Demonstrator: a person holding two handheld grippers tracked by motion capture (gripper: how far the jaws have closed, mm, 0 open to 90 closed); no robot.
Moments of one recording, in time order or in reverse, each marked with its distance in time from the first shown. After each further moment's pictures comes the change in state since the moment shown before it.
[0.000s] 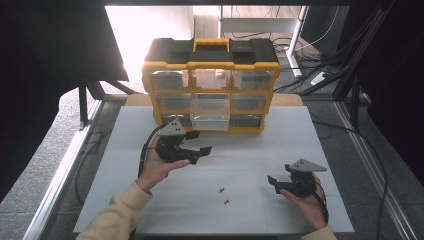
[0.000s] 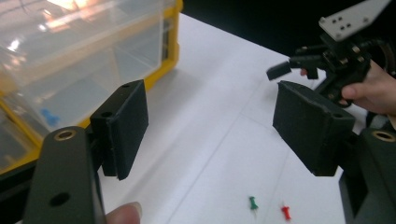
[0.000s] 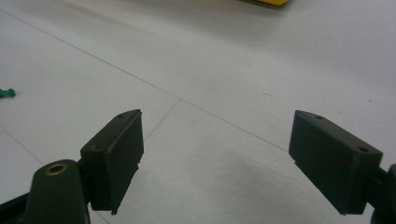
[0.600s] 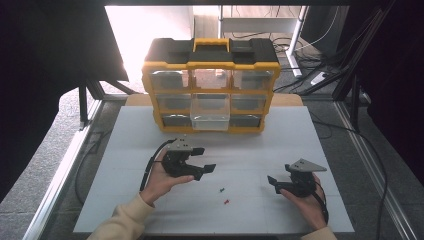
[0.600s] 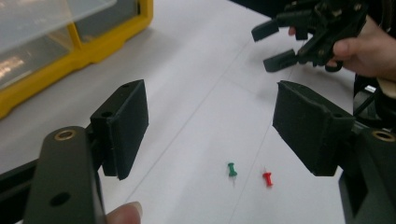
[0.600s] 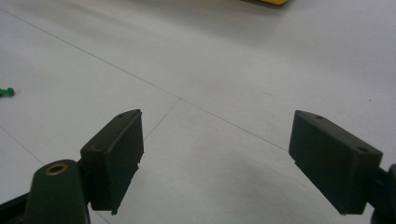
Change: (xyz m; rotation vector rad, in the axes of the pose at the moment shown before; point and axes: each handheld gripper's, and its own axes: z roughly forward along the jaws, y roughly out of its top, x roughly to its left) left arm -0.016 -0.032 0.021 0.093 -0.051 -0.015; right arm 0.000 0.000 0.000 0.000 -0.002 -0.001
